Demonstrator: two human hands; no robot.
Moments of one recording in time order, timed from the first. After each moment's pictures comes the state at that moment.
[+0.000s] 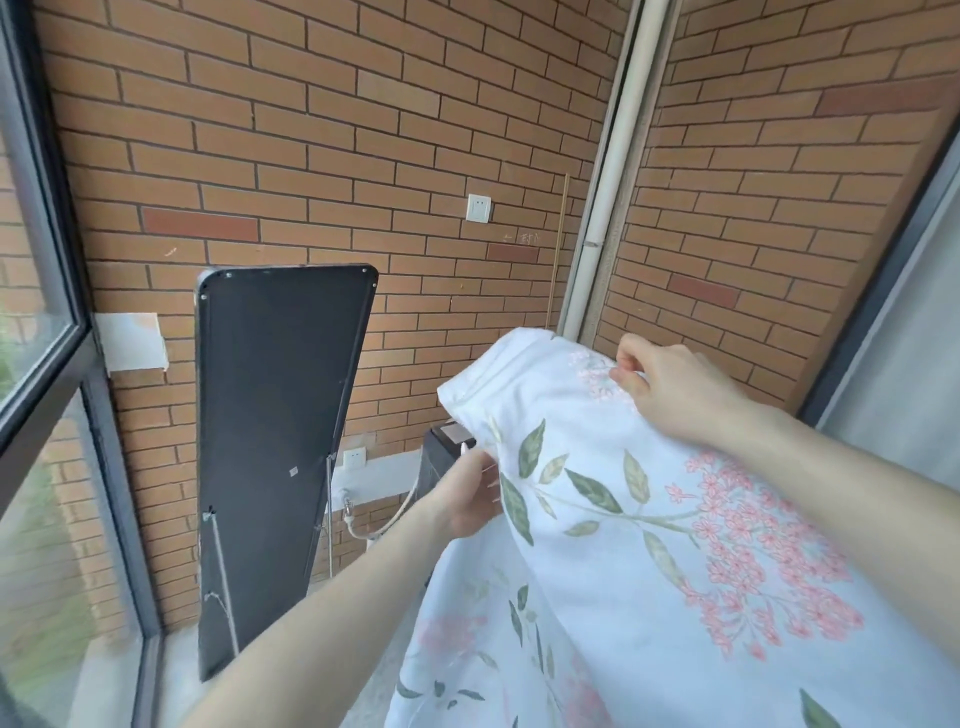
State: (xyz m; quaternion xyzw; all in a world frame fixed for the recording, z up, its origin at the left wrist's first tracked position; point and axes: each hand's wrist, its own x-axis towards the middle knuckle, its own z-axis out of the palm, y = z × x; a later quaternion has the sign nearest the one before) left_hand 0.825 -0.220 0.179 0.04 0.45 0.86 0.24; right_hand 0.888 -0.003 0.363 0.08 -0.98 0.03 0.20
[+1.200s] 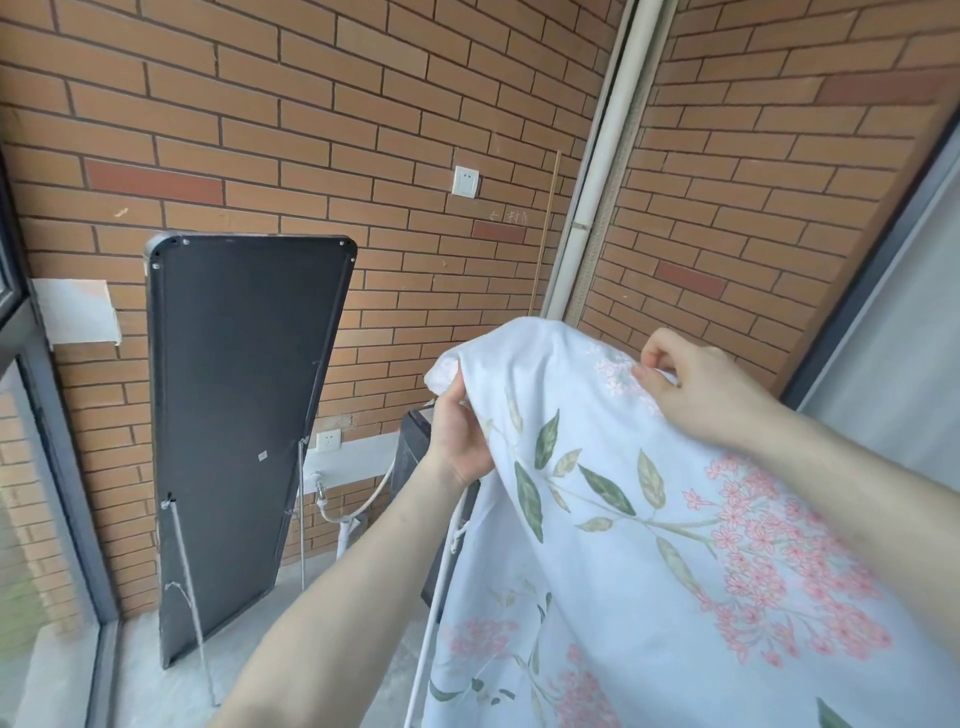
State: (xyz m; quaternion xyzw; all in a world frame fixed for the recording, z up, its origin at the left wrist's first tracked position) left_hand 0.779 -0.207 0.214 0.11 0.19 0.95 0.20; right_hand 0.872 0.018 0.360 0.05 -0.98 0.10 0.18
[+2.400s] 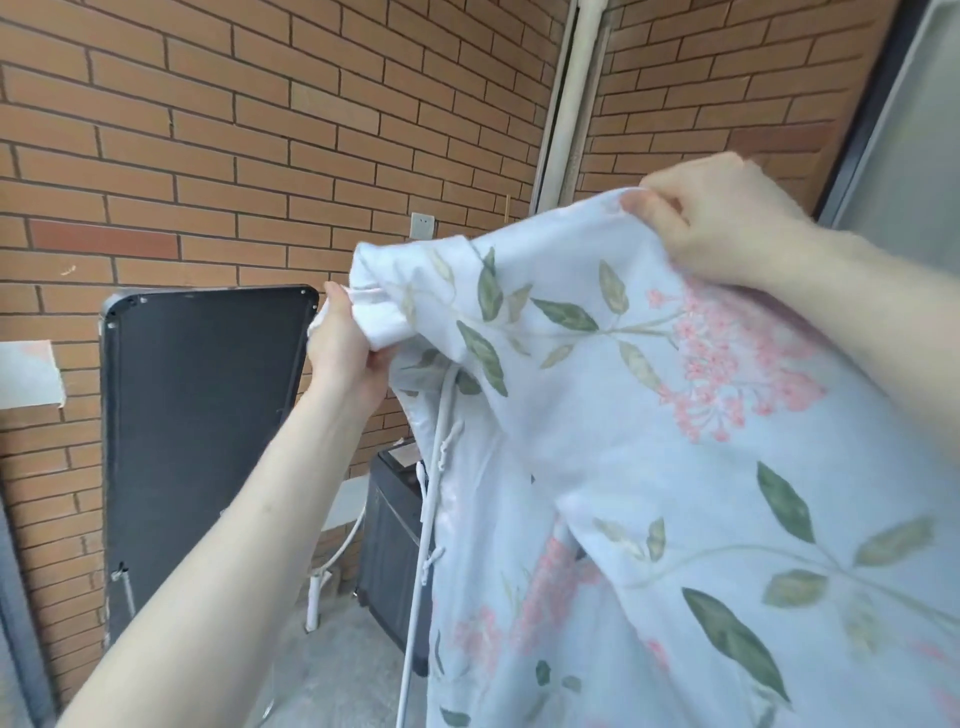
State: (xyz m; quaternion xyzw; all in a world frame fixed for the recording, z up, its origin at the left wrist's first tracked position) left_hand 0.812 -0.288 0.358 0.01 0.32 0.94 -0.14; right_hand 0.900 -0.003 0.529 0.13 -0.91 -0.09 0.39
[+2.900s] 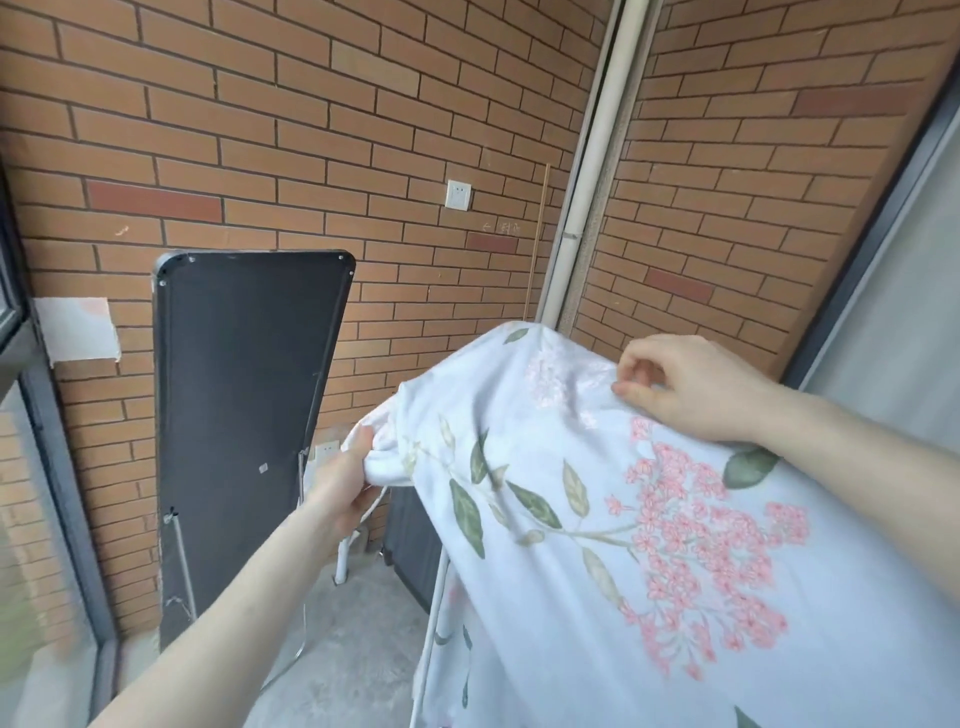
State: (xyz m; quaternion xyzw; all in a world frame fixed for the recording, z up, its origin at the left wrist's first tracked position) left_hand 0.810 -0.334 0.162 -0.16 0.55 0.82 0.03; right_hand 0.893 0.005 0.383 0.15 -0.97 -0.03 0.17
